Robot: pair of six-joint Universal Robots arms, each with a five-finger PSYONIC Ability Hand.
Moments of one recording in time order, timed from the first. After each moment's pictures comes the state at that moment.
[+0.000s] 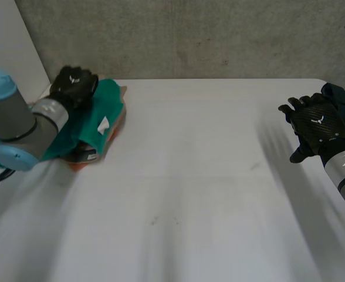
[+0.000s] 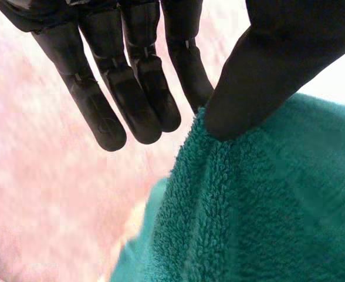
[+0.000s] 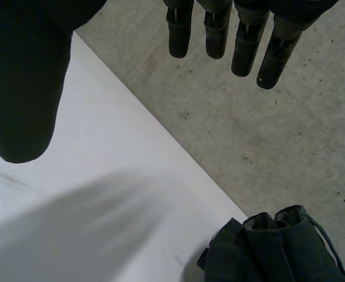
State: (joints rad) left arm 4.52 -2.24 -1.12 3.41 -1.26 3.56; right arm 1.63 -1.31 1.87 -0.53 1.21 2.66; left_hand 1.13 1.20 1.19 1.20 0.98; right_hand 0.20 0.22 0.21 0.24 0.06
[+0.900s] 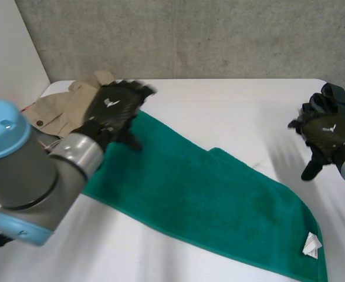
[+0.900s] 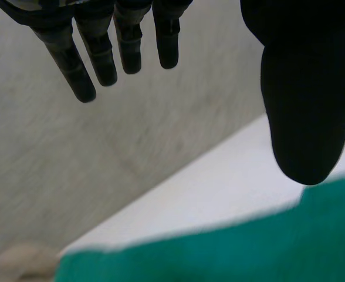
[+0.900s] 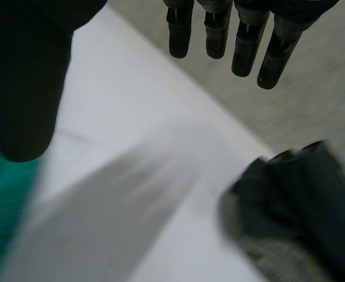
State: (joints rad) left arm 4.23 -1.82 -1.64 3.46 -1.42 3.30; right arm 1.61 -1.40 1.80 -0.13 1.28 2.63; left_hand 0.26 0.26 0.26 0.26 0.08; right_hand 0.20 0.22 0.21 0.24 0.06
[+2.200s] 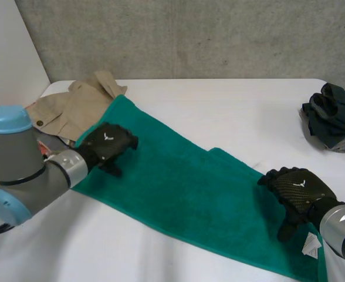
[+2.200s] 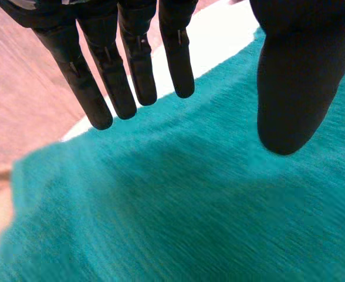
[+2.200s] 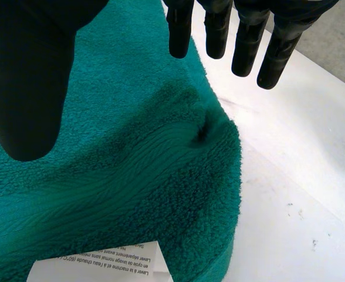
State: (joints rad) left arm 4.47 -2.10 -1.54 3.28 -1.07 3.69; right arm 1.72 -1.50 2.04 0.01 1.28 2.65; left_hand 0.57 0.58 0.58 0.57 0.39; right_hand 0.20 0.22 0.21 0.24 0.06
